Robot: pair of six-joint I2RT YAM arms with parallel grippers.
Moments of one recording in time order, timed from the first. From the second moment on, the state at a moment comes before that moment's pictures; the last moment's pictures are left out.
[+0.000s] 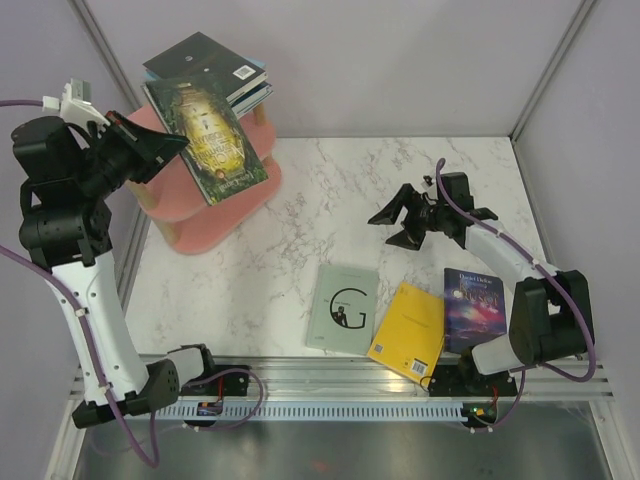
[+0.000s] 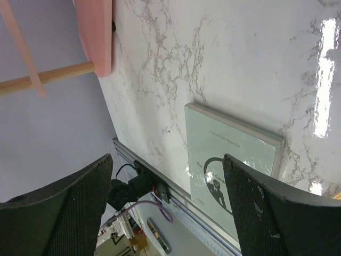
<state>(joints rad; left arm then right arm) 0.20 1.17 1.88 -0.90 0.59 -0.66 0.19 1.47 0.97 -0.29 -0.63 0.88</state>
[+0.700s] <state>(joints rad) 0.70 1.37 2.09 -0.90 0.84 -0.81 0.22 1.49 0.94 -0.30 -0.66 0.86</state>
